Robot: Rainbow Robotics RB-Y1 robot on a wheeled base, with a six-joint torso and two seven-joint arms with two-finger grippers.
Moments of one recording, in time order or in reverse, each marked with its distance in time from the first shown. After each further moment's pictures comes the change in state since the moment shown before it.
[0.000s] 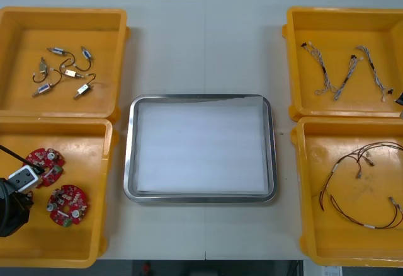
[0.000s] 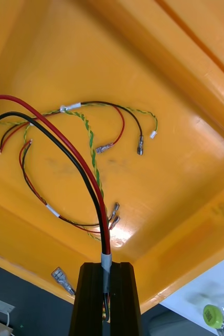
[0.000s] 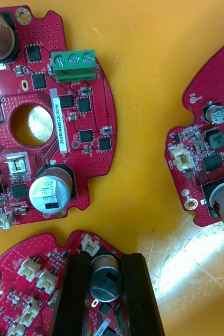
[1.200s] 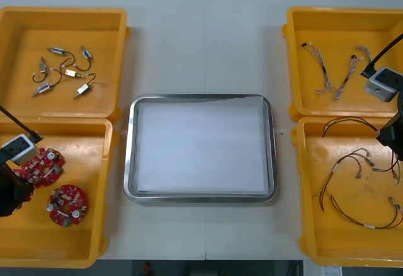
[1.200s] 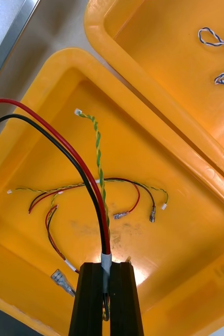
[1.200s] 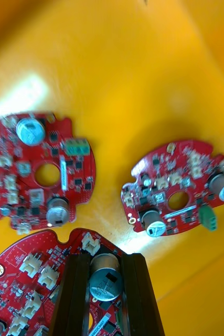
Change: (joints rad) right arm -0.211 0.057 0.151 -0.004 0.016 0.001 -0.106; left arm 0.000 0.162 0.230 -0.178 0.454 0.229 0.000
